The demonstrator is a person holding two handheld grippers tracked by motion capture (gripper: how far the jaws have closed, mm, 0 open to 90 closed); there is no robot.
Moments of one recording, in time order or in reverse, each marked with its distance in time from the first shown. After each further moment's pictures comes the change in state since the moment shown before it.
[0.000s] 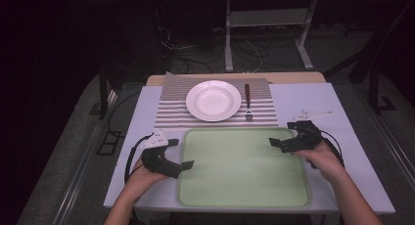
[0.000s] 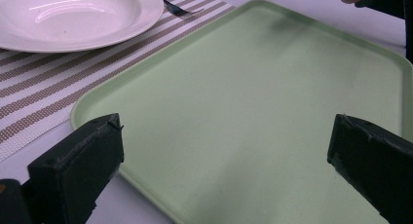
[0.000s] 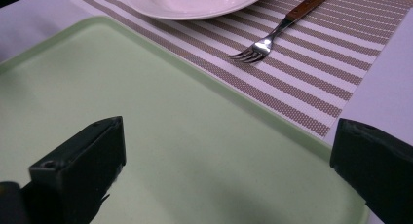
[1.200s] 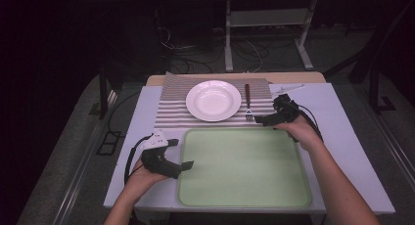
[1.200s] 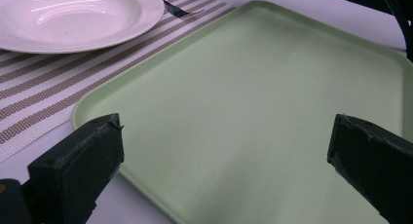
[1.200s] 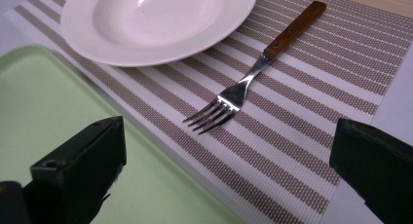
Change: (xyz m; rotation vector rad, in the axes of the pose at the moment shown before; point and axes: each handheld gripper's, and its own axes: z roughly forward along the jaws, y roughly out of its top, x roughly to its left) left arm -0.002 -0.001 0.000 -0.007 0.005 0.002; right arm -0.026 0.064 0.066 0.091 -0.053 0.019
